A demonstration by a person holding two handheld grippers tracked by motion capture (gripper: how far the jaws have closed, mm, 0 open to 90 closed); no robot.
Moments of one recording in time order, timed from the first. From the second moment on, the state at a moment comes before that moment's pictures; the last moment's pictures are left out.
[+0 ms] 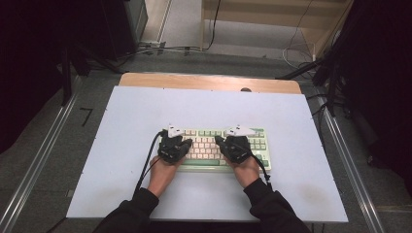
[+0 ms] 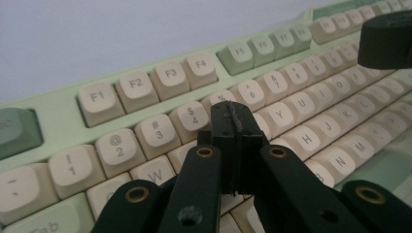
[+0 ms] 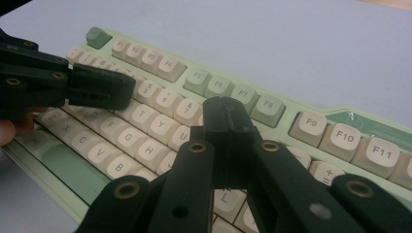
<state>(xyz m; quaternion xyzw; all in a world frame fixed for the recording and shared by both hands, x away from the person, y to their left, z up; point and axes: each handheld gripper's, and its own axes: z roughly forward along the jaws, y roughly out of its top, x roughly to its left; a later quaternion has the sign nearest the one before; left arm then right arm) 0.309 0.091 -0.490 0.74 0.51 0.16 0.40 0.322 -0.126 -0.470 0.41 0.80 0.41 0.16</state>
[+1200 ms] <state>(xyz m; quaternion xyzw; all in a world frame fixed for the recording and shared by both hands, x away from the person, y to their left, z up) 0.296 0.106 -0.477 0.72 0.51 0.17 0.44 0.322 -0.131 -0.474 0.42 0.80 0.40 0.17</state>
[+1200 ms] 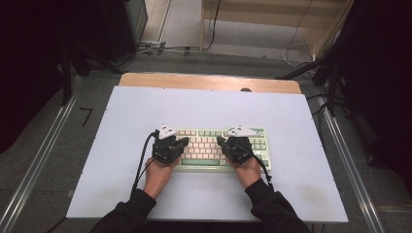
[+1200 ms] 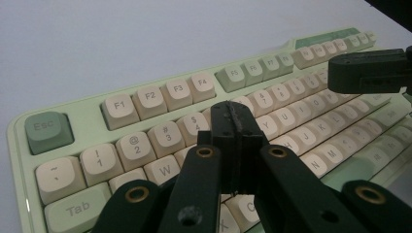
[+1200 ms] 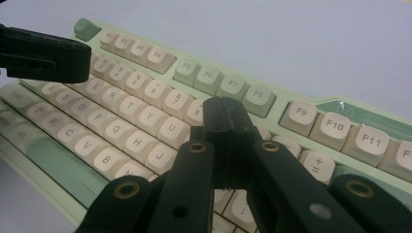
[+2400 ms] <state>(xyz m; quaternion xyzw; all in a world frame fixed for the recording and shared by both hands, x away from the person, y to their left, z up) 0.289 0.118 -0.476 0.71 0.52 0.17 0.44 0.322 -0.131 -0.476 0.42 0.80 0.40 0.16</state>
